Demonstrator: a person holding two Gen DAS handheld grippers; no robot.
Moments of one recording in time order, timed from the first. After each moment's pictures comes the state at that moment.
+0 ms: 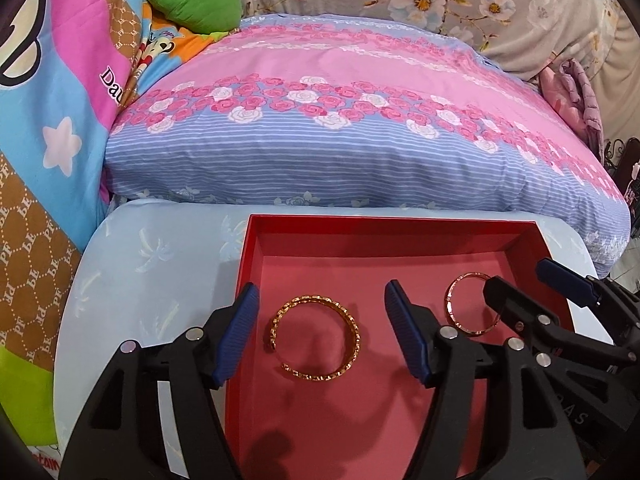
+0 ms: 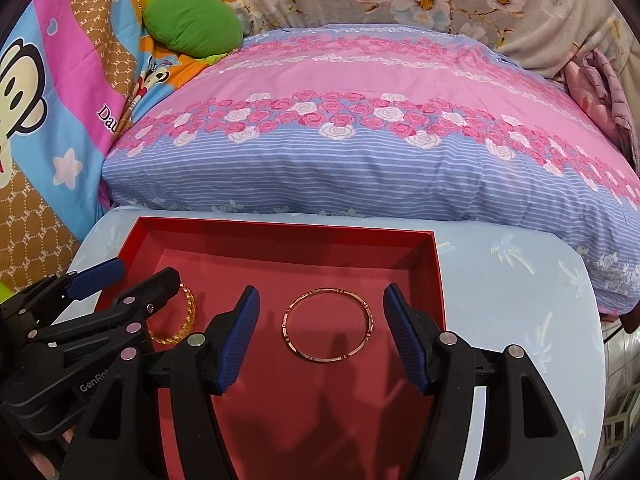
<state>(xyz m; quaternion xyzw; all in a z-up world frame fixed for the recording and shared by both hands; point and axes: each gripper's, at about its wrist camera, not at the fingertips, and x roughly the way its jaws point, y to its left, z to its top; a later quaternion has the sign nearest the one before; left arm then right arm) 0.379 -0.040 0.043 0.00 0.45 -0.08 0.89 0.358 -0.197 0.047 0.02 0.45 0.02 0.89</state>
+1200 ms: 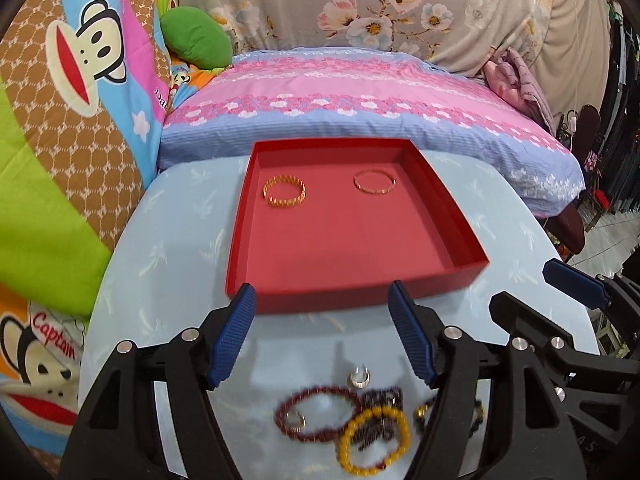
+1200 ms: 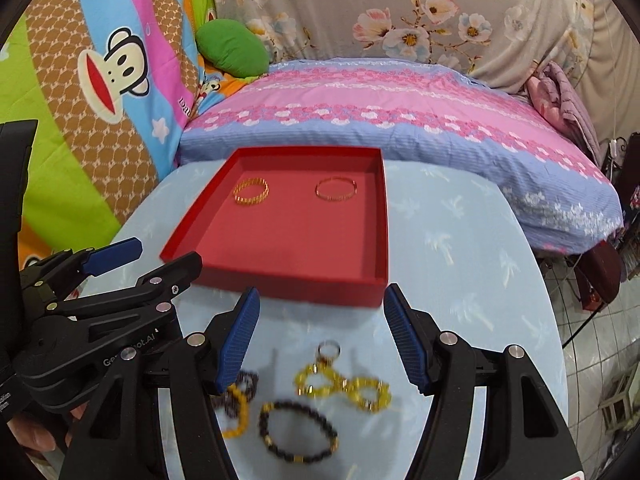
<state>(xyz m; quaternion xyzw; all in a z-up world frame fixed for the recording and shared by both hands) 0.140 -0.040 0.091 0.03 0.39 -0.11 0.91 0.101 -0.190 0.102 0.01 0.40 0.02 0.92</state>
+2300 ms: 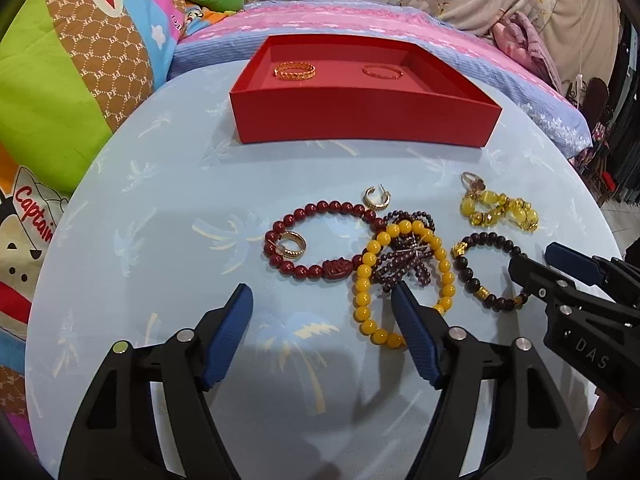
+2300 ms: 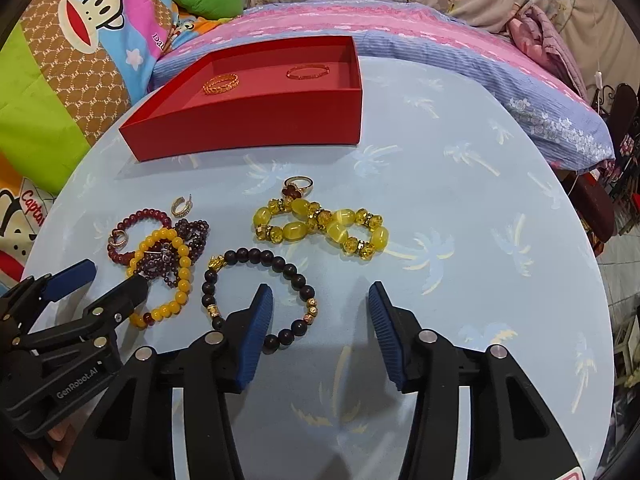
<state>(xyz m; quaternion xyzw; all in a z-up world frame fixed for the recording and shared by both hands) 0.065 -0.026 -0.002 0.02 0.45 -0.09 0.89 0.049 -0.200 0.005 0.02 0.47 -0.01 0.88</state>
